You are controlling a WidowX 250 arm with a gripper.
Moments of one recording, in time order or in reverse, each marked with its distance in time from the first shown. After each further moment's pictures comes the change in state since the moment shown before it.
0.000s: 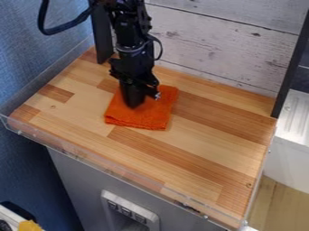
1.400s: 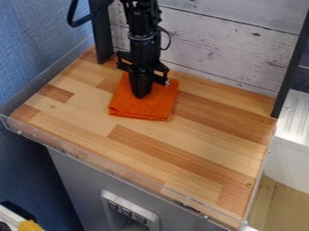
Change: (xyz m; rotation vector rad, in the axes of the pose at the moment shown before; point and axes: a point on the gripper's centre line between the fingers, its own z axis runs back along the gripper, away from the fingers) arm 0.031 0.010 -0.006 -0.015 0.071 0.127
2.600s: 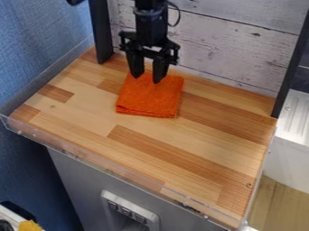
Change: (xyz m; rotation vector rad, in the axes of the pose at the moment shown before) arm -0.005 -0.015 0.049 -0.008 -0.021 0.088
